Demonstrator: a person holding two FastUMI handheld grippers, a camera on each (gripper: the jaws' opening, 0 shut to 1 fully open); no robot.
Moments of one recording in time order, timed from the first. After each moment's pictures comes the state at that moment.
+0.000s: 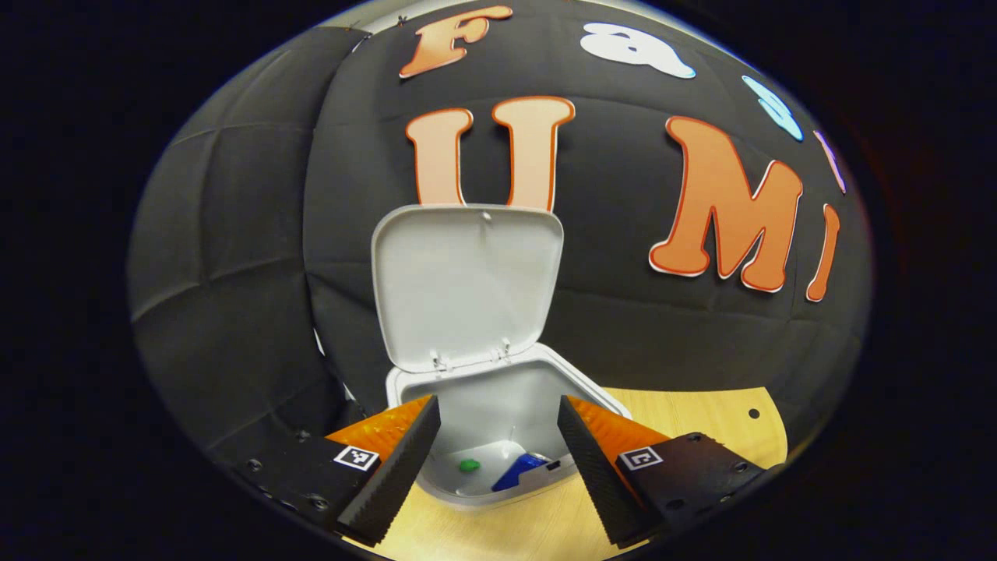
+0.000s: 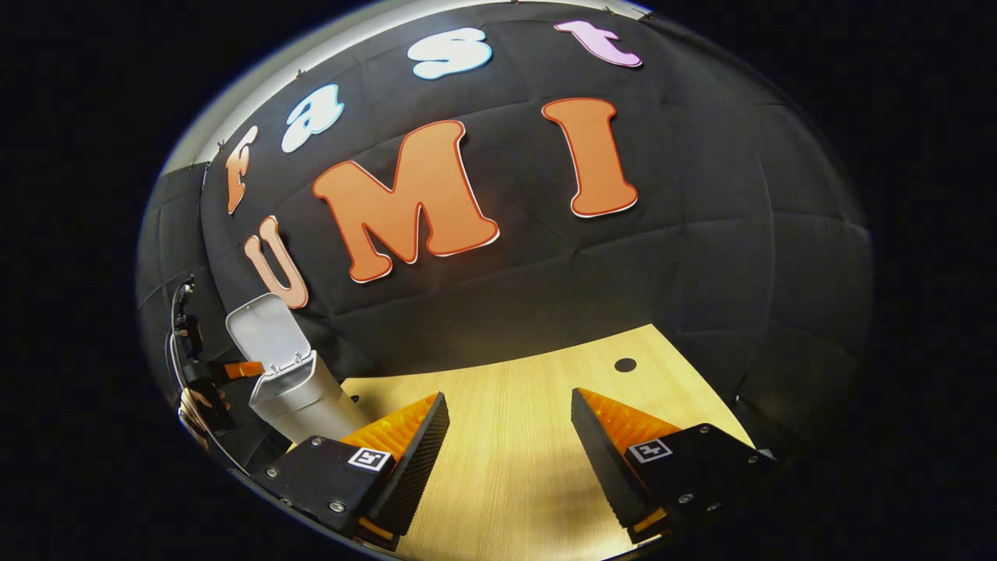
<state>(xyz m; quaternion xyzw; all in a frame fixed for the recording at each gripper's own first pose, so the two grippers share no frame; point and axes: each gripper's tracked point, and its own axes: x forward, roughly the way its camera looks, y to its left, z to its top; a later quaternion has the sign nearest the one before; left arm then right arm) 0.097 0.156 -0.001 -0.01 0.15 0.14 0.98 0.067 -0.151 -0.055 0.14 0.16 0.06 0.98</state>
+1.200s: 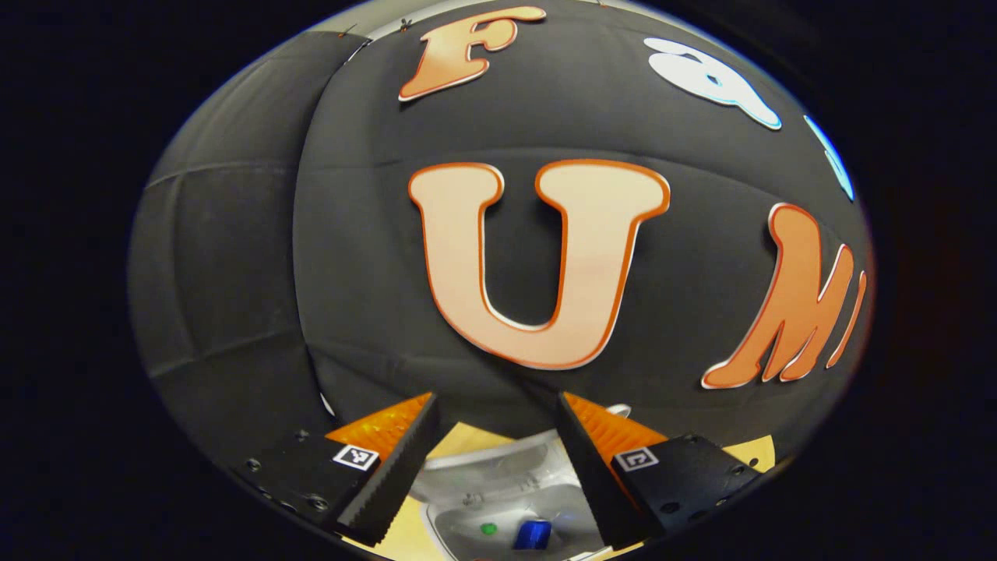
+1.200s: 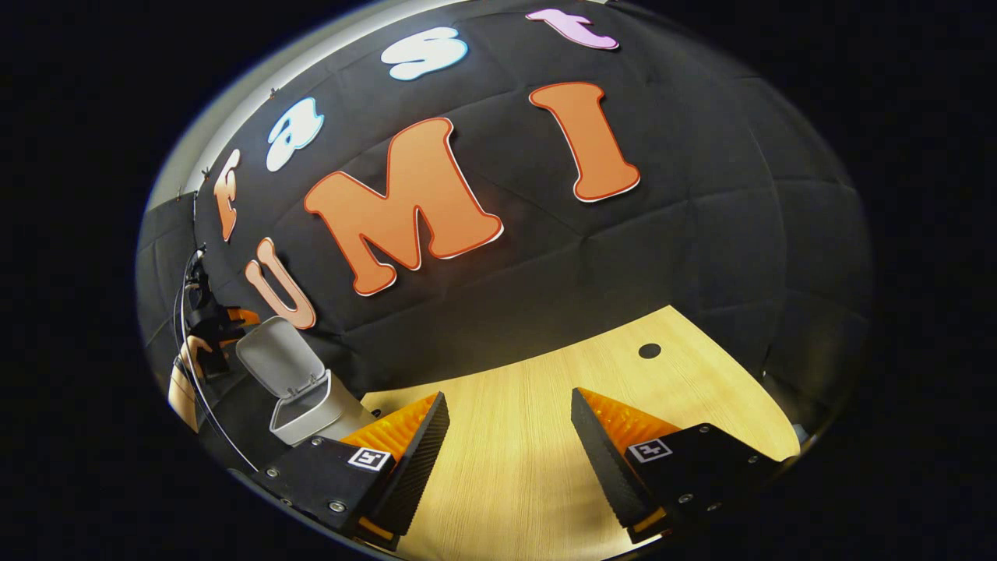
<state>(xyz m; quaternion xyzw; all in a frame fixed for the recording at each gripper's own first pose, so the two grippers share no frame) 0.229 0.225 0.114 -0.02 0.12 0.16 0.98 0.083 -0.137 -0.060 0.19 0.16 0.06 0.97</state>
